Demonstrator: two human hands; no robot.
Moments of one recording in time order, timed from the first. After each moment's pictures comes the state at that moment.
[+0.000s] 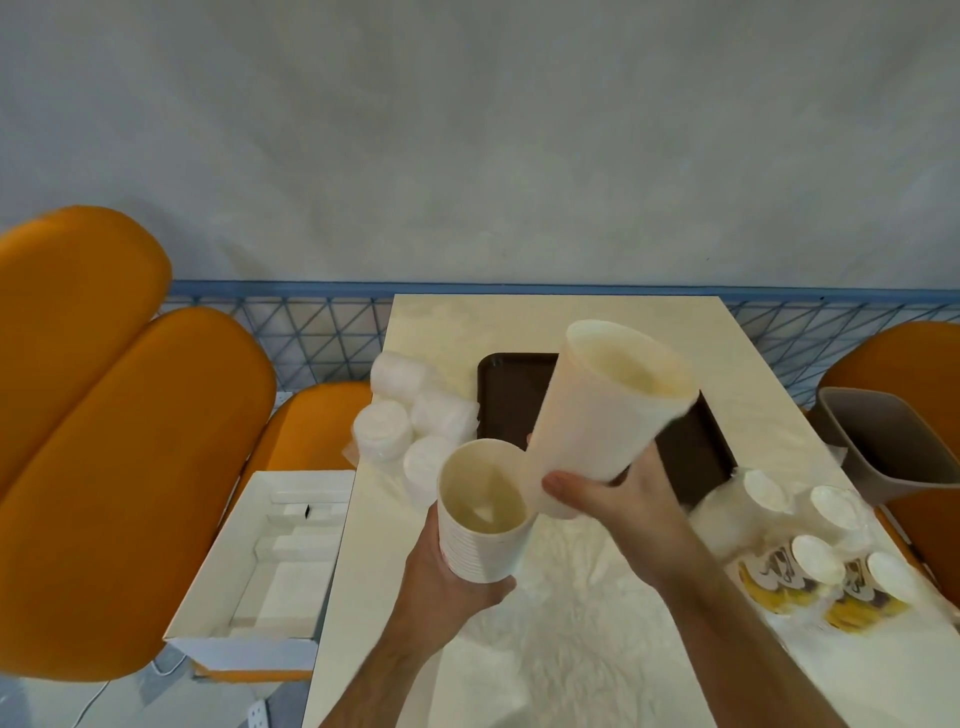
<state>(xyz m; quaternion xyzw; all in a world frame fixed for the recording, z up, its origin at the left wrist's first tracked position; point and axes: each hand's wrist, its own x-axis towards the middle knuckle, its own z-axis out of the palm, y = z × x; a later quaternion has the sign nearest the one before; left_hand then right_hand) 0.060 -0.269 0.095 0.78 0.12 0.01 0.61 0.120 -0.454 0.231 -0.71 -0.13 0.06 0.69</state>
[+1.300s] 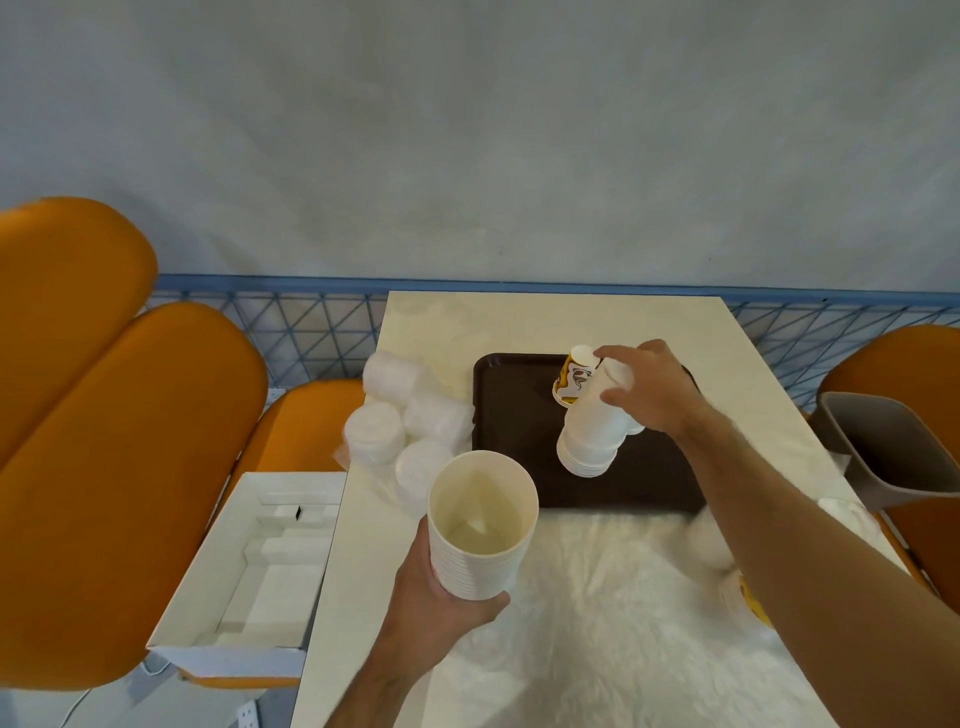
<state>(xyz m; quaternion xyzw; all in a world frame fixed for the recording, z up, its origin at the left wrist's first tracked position) 0.060 -0.270 0.092 0.78 0.13 0.01 0.61 0.288 -0.499 0.205 -0.97 -0.05 0.07 0.24</state>
